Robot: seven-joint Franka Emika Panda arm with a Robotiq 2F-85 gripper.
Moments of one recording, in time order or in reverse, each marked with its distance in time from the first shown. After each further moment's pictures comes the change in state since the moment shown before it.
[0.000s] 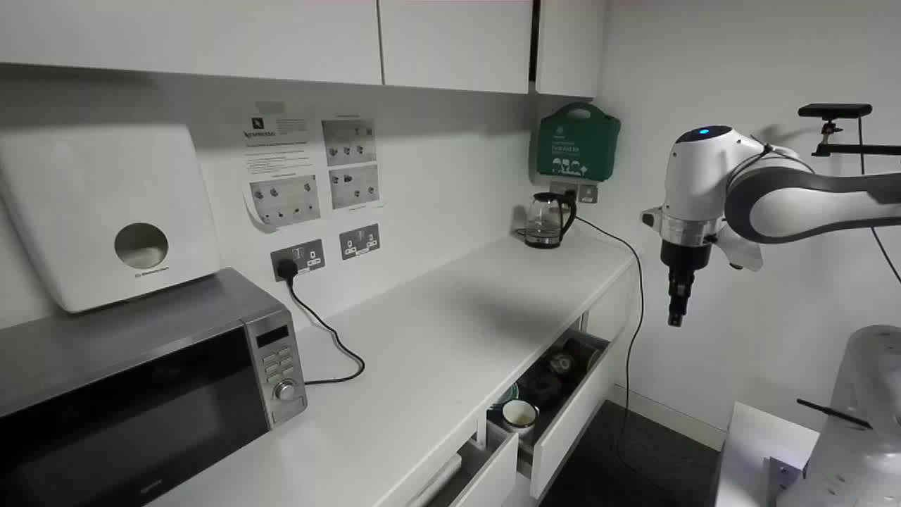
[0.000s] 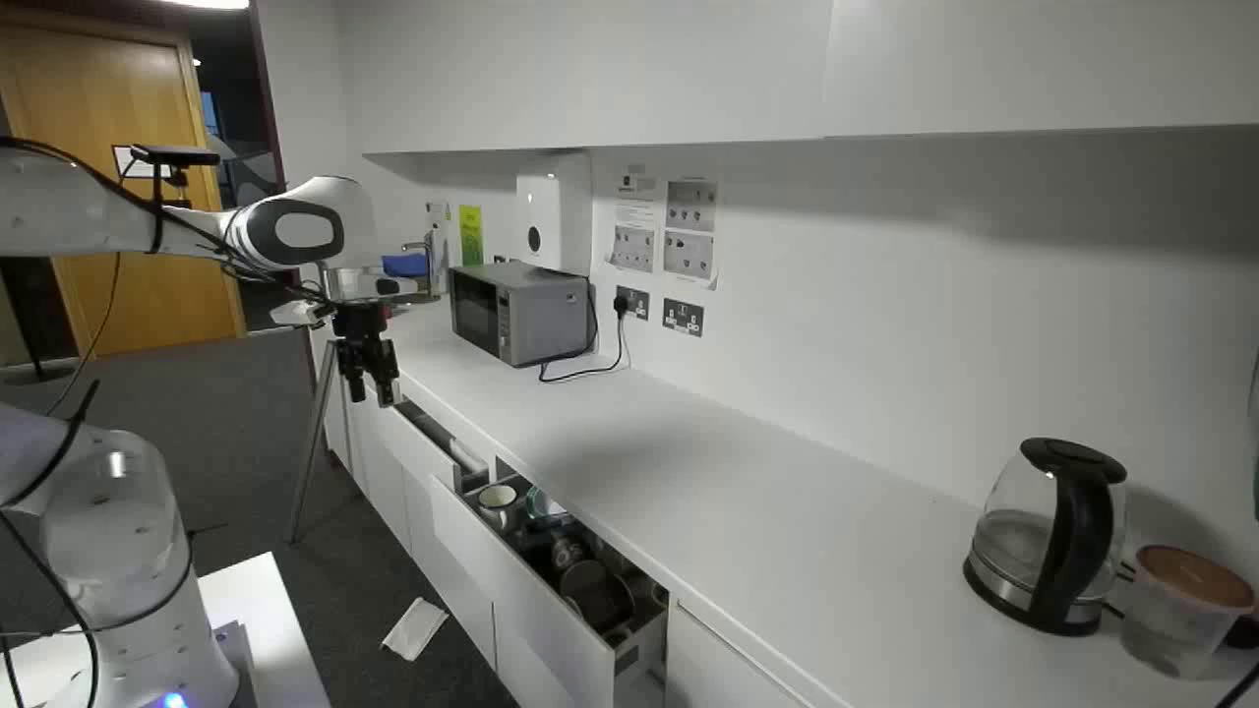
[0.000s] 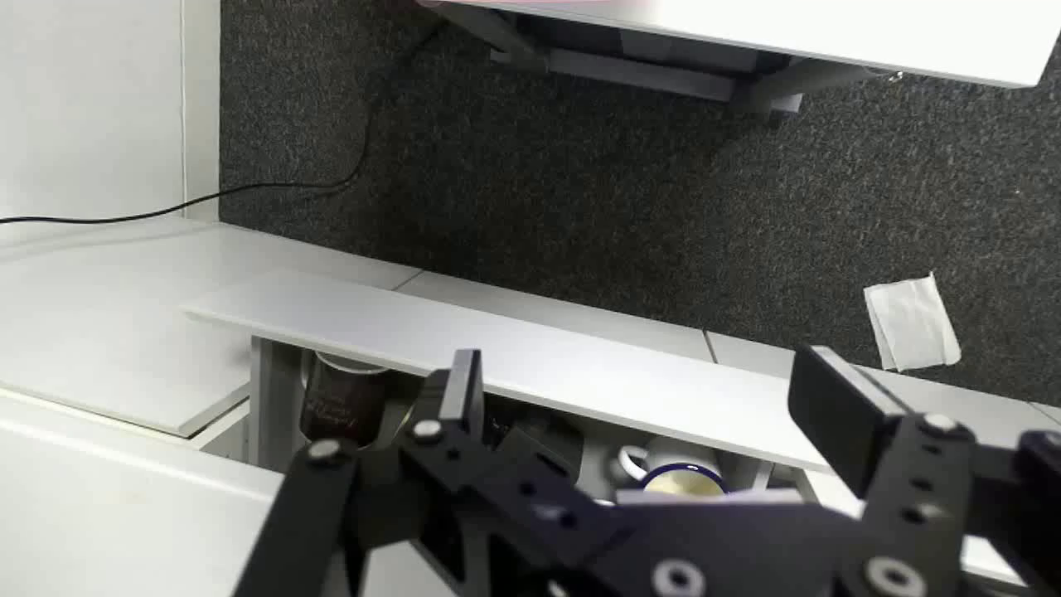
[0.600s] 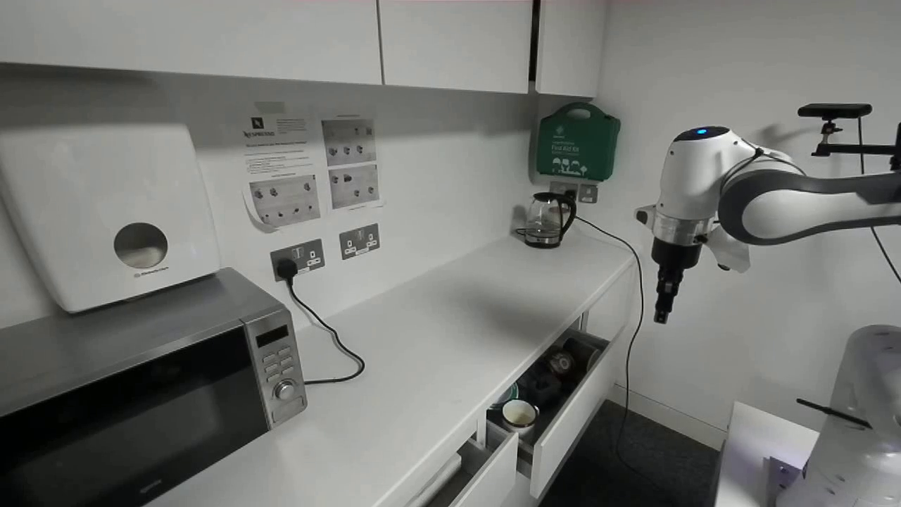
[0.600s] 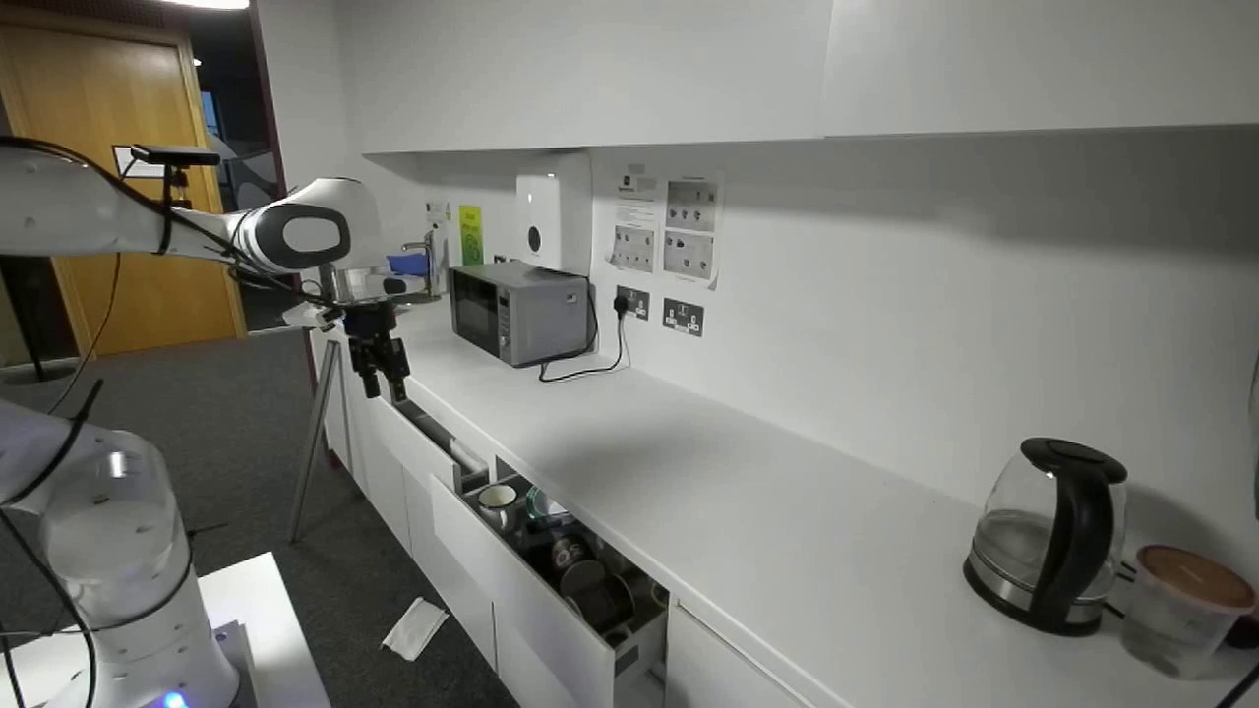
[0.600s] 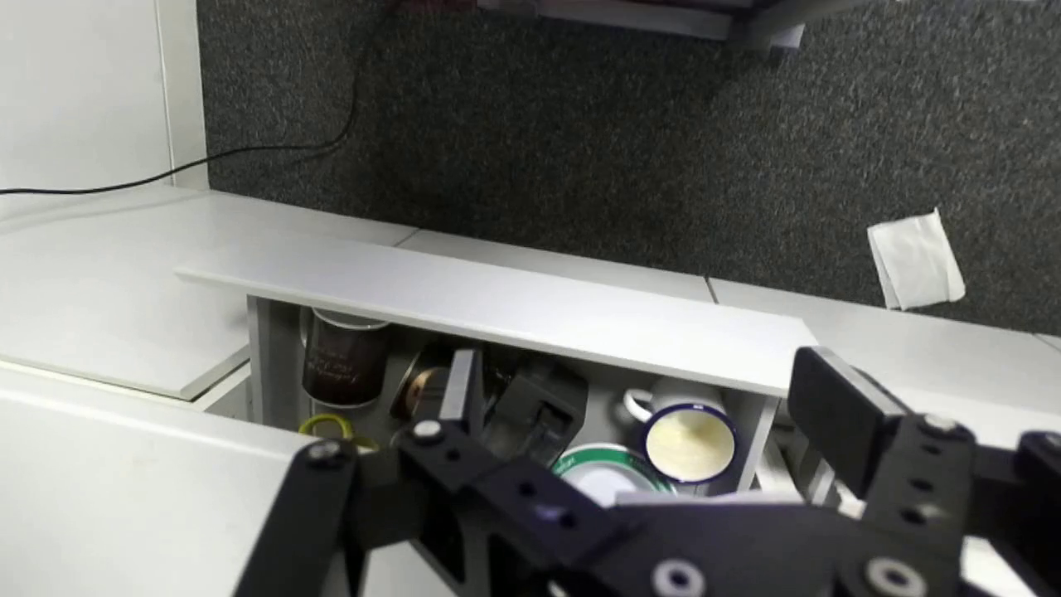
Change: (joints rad) arm 0.001 0.026 -0.008 -0.001 0.004 0.092 0.038
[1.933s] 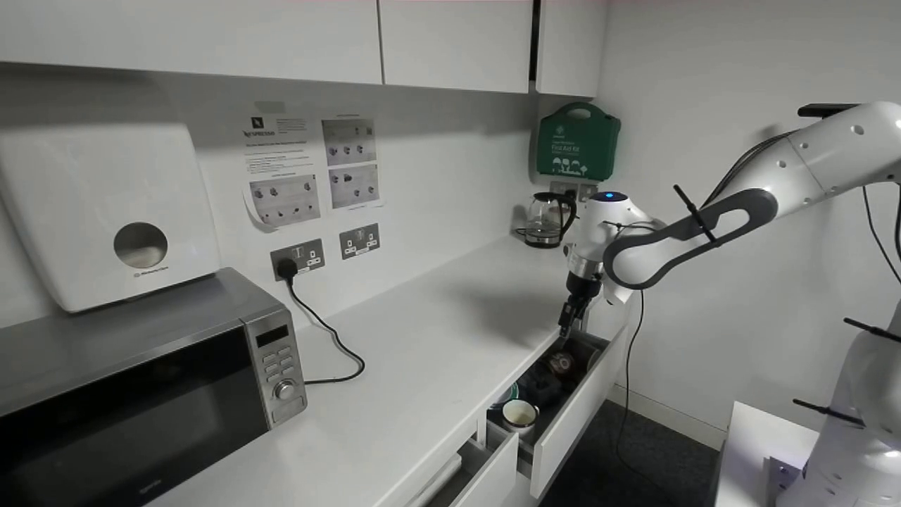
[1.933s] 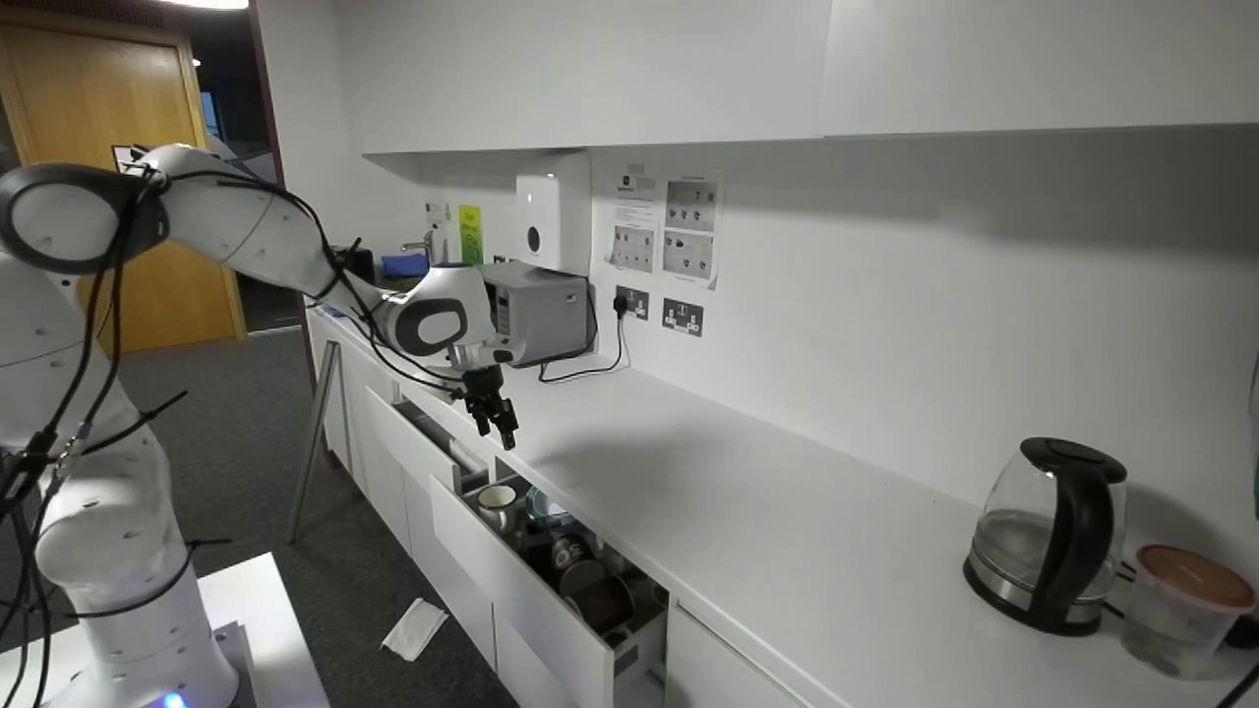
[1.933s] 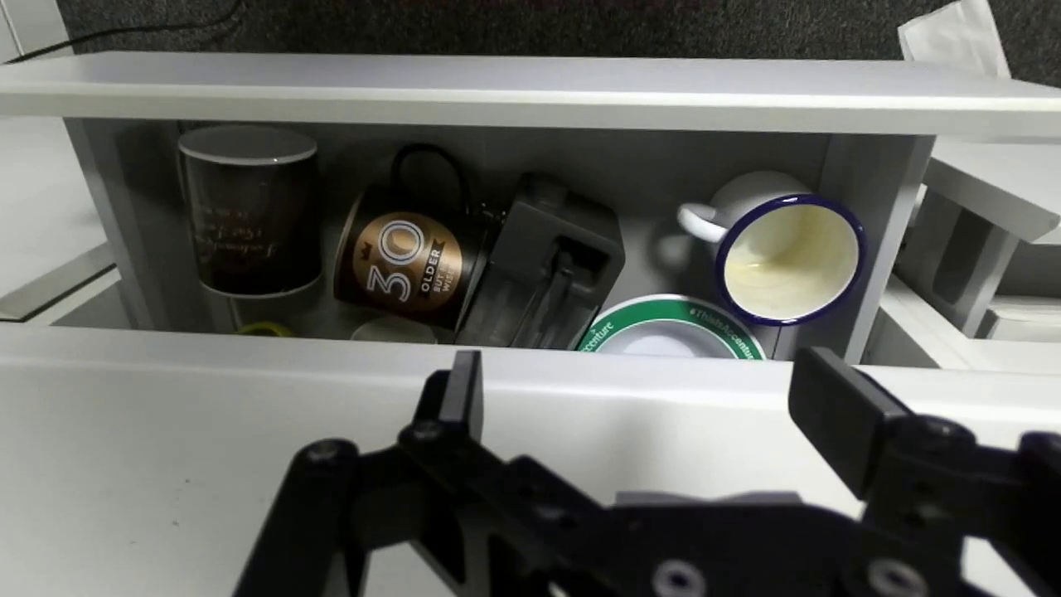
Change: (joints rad) arm -0.077 0.603 -0.060 0.133 -0.004 0.607 0.051
